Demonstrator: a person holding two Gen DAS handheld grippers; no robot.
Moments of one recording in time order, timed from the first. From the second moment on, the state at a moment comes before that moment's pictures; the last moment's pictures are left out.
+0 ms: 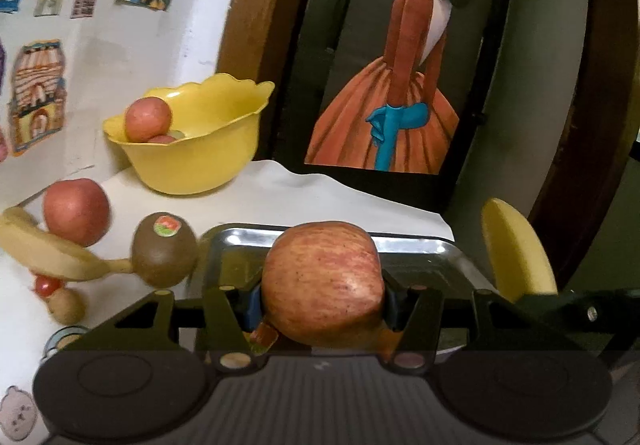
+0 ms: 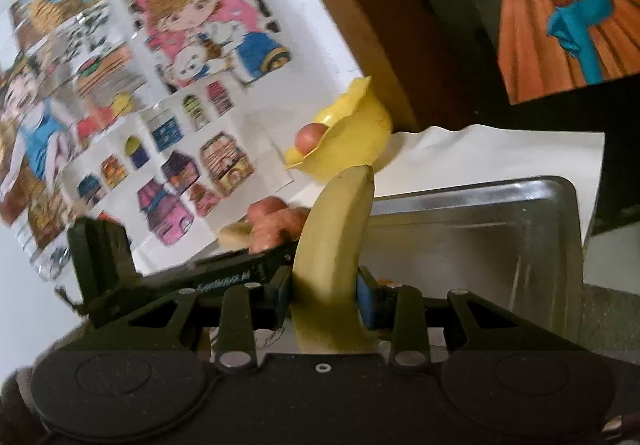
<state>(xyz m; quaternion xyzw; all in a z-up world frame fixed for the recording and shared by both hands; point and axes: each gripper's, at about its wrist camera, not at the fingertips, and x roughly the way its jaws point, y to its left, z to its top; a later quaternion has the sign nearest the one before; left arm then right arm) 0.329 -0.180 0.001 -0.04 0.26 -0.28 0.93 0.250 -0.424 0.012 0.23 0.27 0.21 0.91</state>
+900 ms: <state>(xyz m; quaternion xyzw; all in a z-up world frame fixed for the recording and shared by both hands) 0.353 -0.224 -0.016 0.02 0.29 -0.26 0.92 0.333 -0.464 -0.037 0.42 0.37 0.16 0.81</state>
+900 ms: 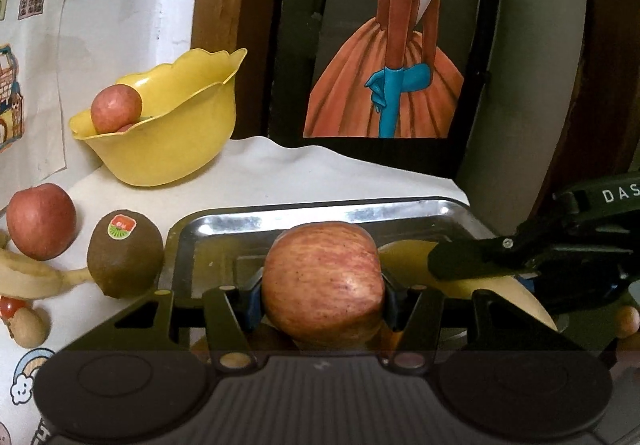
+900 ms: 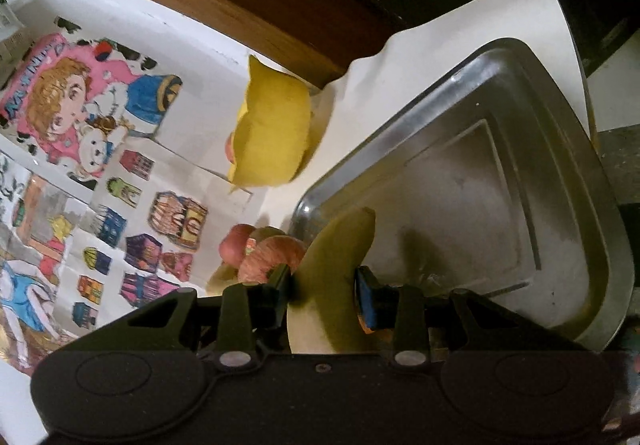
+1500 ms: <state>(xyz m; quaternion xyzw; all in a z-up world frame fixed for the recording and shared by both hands) 0.351 -0.222 -0.018 0.02 0.28 -0.25 0.93 0.331 -0.472 -0.040 0.47 0.36 0.12 0.80</state>
